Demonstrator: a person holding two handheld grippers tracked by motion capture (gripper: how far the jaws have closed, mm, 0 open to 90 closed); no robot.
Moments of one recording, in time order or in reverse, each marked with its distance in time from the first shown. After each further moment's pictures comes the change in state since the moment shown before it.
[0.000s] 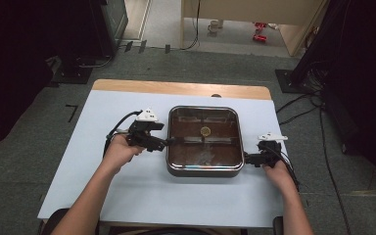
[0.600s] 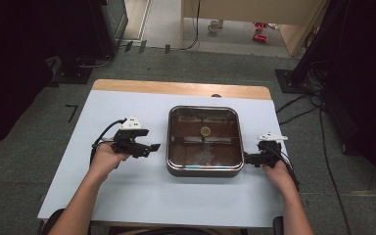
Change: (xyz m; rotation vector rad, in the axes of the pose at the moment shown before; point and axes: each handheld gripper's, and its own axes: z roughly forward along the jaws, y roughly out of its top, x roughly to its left) left arm 0.024 -0.050 -0.012 0.003 0.054 -0.047; right arm 0.000 0.000 0.000 0.000 -0.001 0.000
